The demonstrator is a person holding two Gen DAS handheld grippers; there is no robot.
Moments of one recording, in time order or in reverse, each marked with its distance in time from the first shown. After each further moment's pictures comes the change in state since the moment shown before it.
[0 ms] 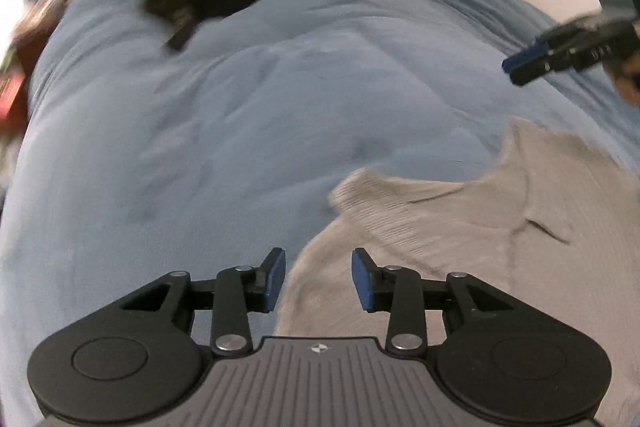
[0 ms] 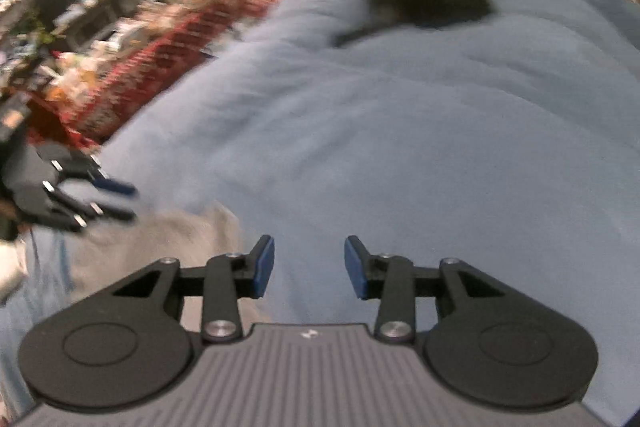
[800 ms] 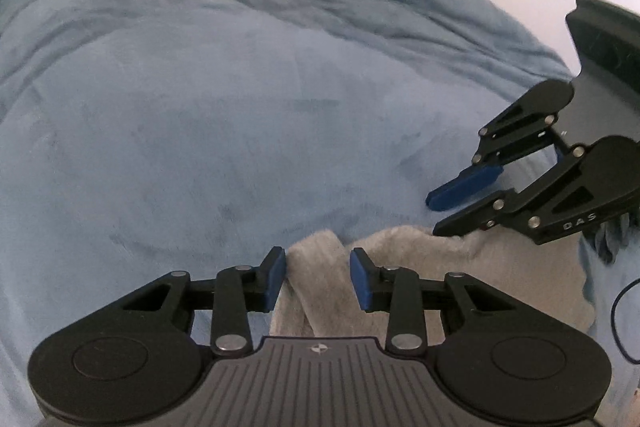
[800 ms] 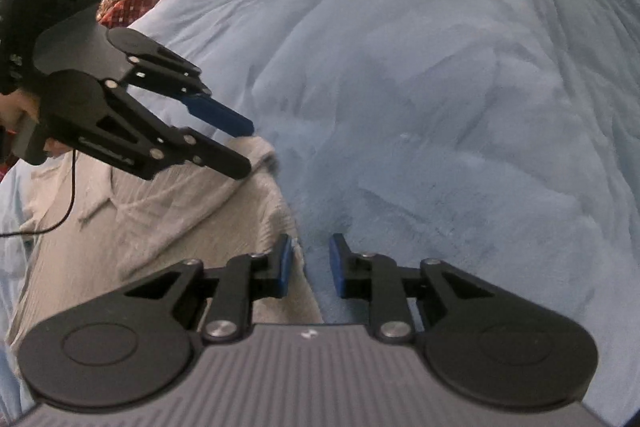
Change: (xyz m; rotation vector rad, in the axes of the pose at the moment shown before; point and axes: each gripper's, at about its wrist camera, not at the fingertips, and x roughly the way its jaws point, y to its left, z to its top) left arm 0.167 -0.189 0.127 0.244 0.115 -0.398; right arm 0.003 -0.072 -0.132 0.139 0.063 -0.056
